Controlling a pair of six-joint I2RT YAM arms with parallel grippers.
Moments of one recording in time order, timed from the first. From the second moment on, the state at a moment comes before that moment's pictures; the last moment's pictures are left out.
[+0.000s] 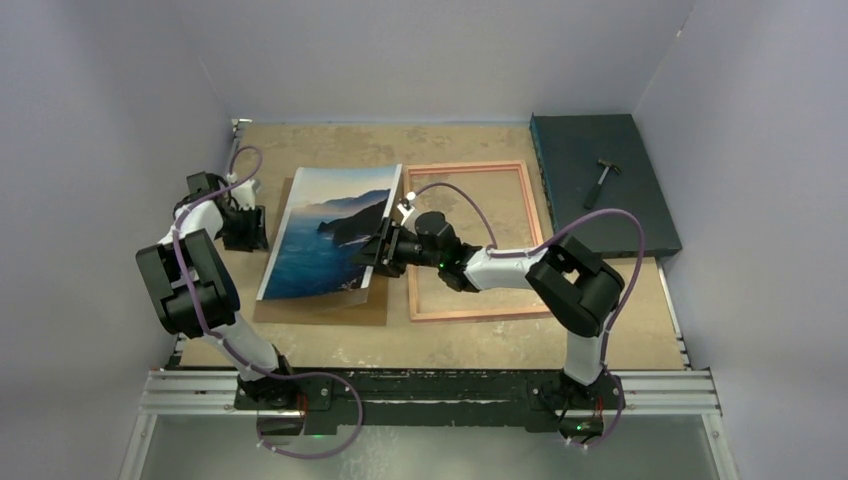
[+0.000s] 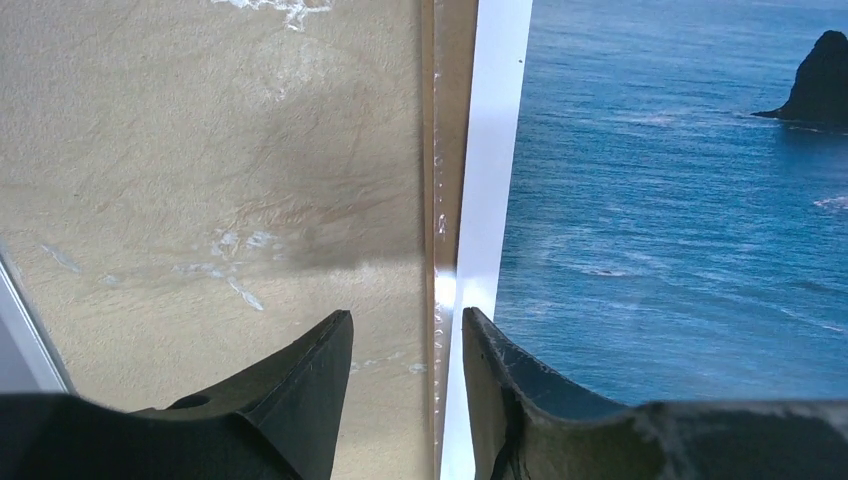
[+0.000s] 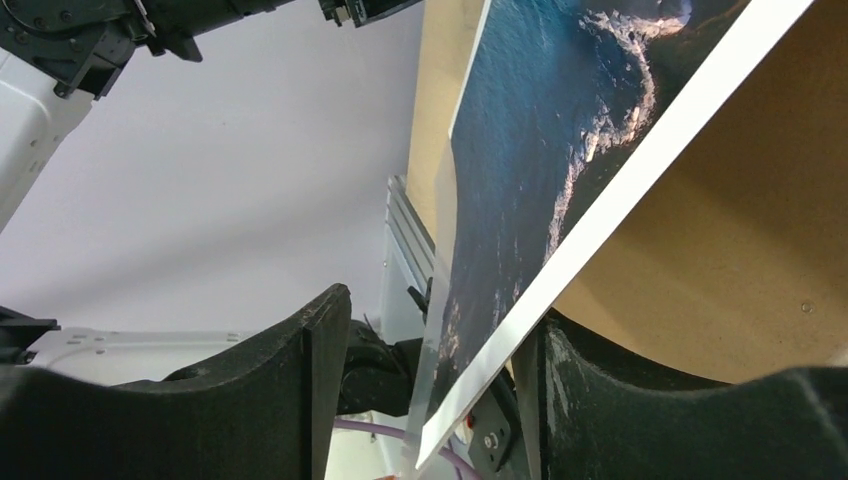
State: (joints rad) left arm 0.42 1.72 1.12 -0.61 0.29 0.37; right arm 0.89 1.86 0.99 0.58 -0.38 1.24
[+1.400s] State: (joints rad) left arm 0.39 1.73 1.03 -0.55 0.24 0.40; right arm 0.86 1.79 0.97 0.44 -0.39 1.17
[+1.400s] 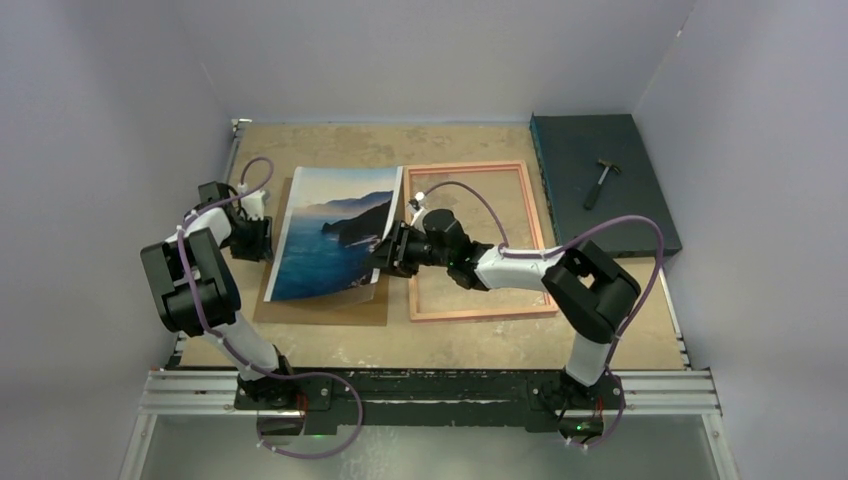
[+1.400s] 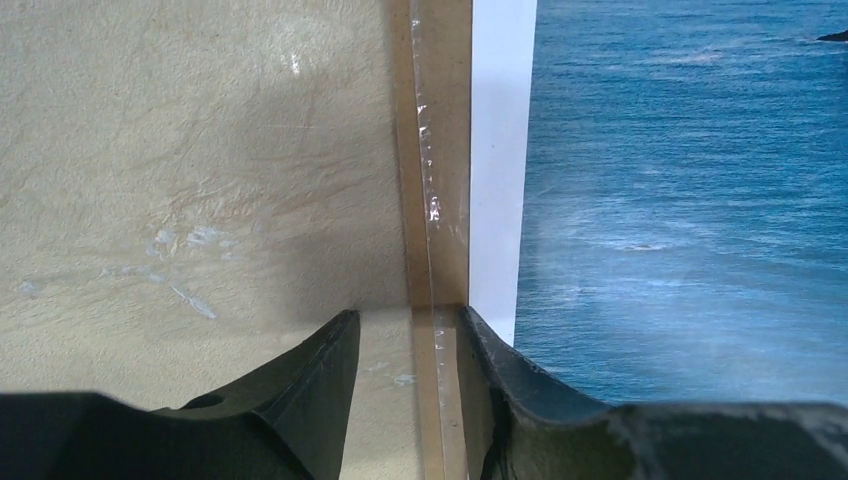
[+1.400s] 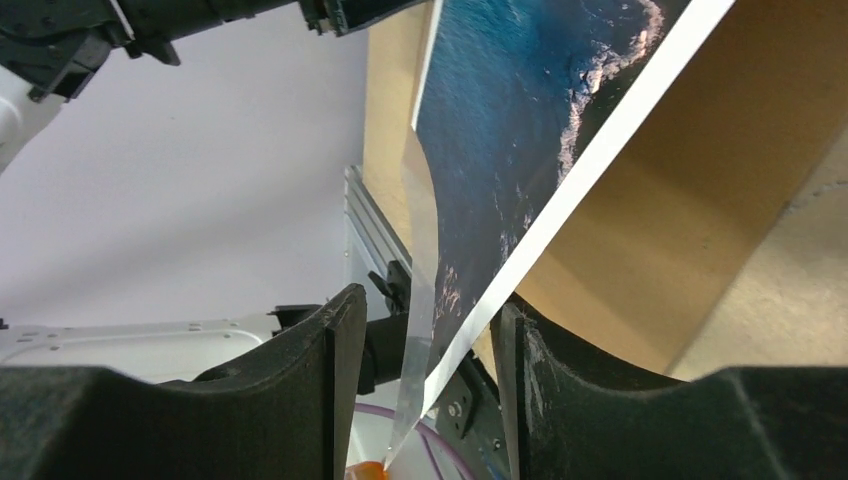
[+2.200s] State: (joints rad) left arm 0.38 1.69 1.00 -0.60 0.31 0.41; right arm 0.79 1.79 0.81 0.67 -0.39 1.28
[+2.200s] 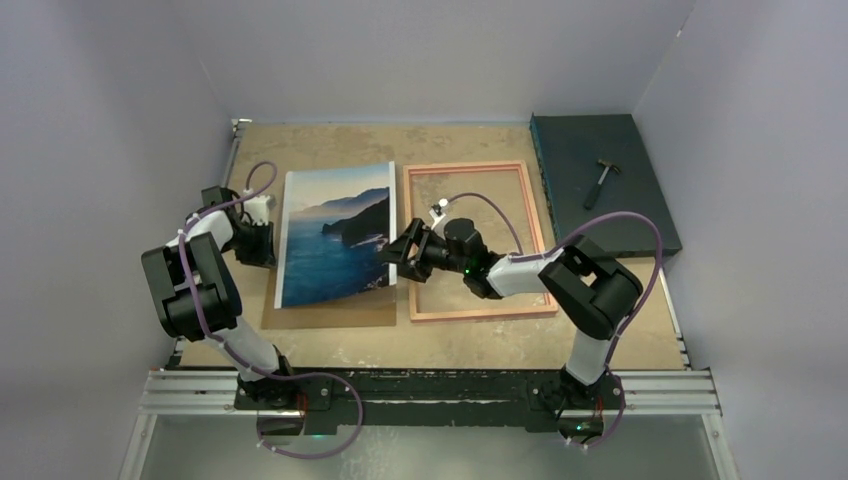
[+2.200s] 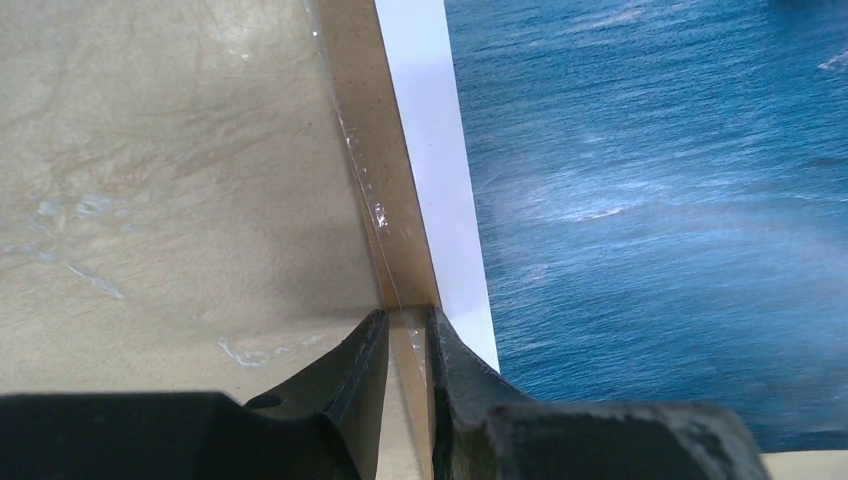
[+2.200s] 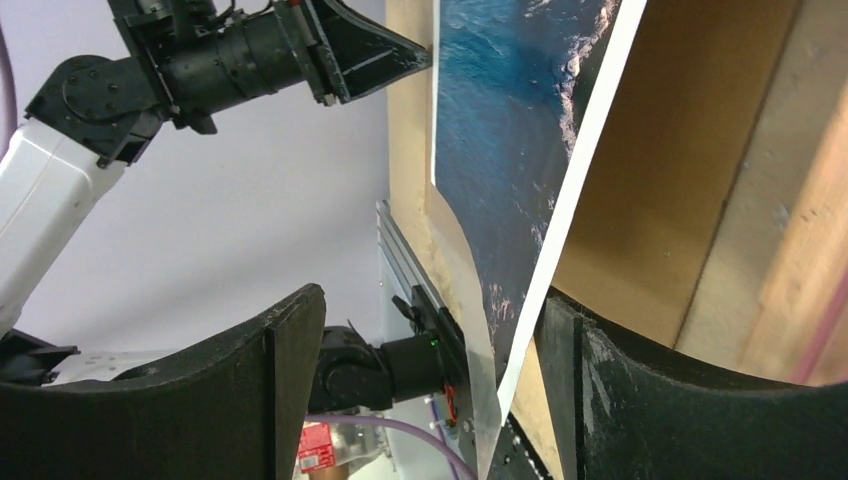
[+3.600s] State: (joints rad) left arm 0.38 1.69 1.01 -0.66 0.34 0.43; right arm 0.92 1.78 1.02 0.56 -0.17 1.17
